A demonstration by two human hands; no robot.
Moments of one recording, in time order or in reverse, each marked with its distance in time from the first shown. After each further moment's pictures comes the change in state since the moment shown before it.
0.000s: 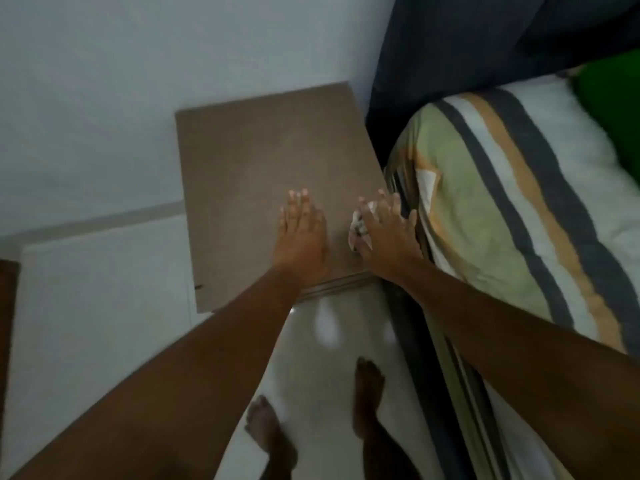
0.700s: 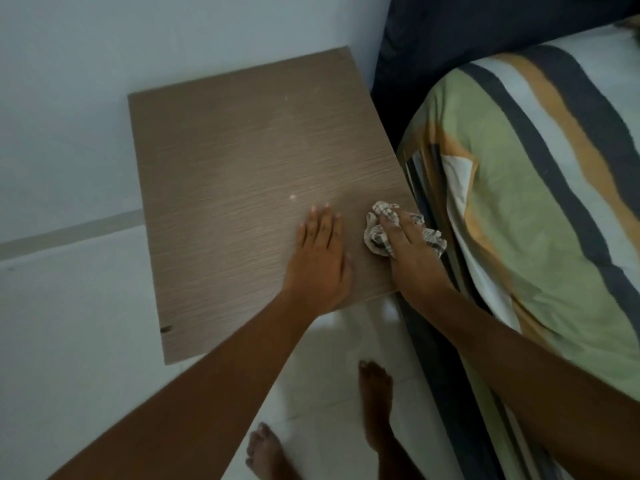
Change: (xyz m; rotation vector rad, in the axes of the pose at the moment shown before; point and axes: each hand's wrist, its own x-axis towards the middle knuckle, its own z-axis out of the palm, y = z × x) left_hand 0.057 -0.007 0.078 -0.147 0.022 0.132; right_hand 0.035 0.028 0.071 0.369 0.008 0.071
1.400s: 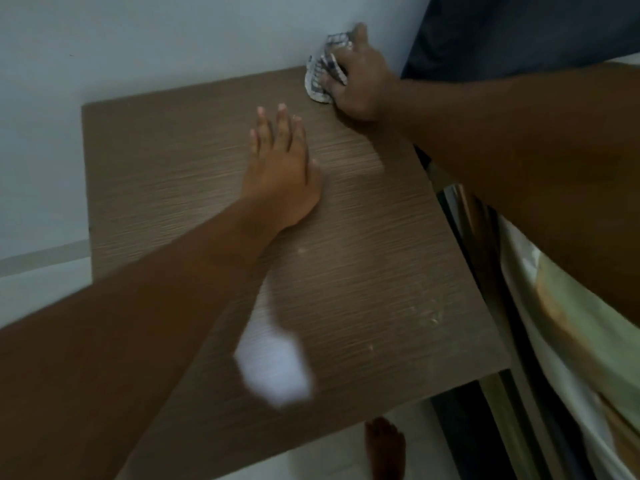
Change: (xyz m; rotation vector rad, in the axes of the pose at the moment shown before) left_hand 0.181 -0.109 -0.077 0.053 0.165 -0.124; right_hand 0.337 -0.087 -0.062 -0.174 0.119 -0.203
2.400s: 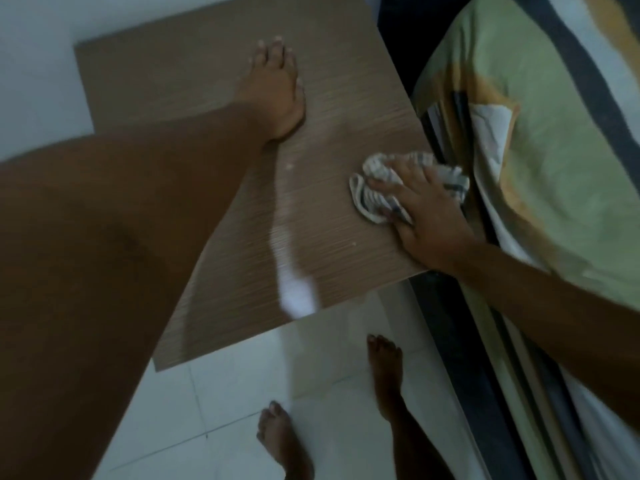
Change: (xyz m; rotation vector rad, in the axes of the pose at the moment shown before) left_hand 0.005 0.004 -0.006 0.100 -0.134 0.100; right_hand -0.321 0.038 0.043 0.123 -0.054 -0.168
